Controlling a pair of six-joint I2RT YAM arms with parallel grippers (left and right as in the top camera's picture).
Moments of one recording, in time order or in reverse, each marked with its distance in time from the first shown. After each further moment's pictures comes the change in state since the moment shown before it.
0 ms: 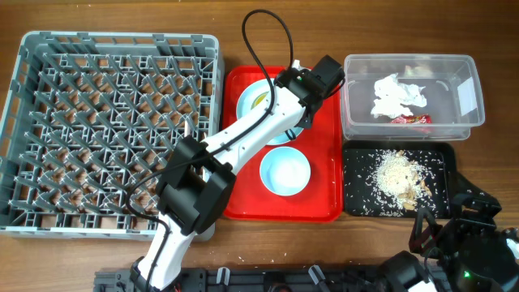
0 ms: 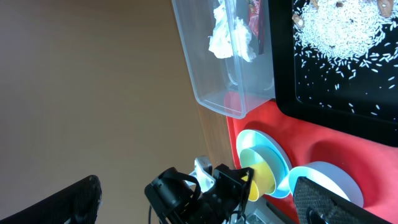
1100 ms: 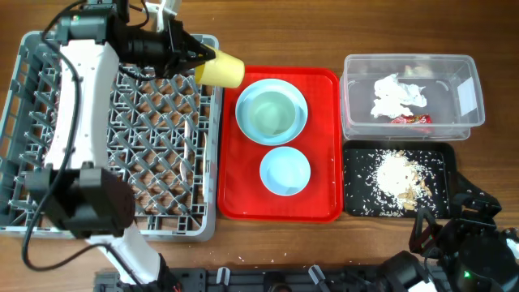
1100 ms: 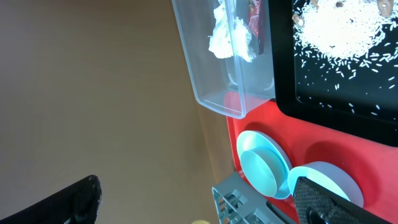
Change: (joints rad) left arm 0.787 -0.264 0.056 -0.202 1.329 0.221; right arm 0.000 0.000 0.000 0.000 0.000 0.000
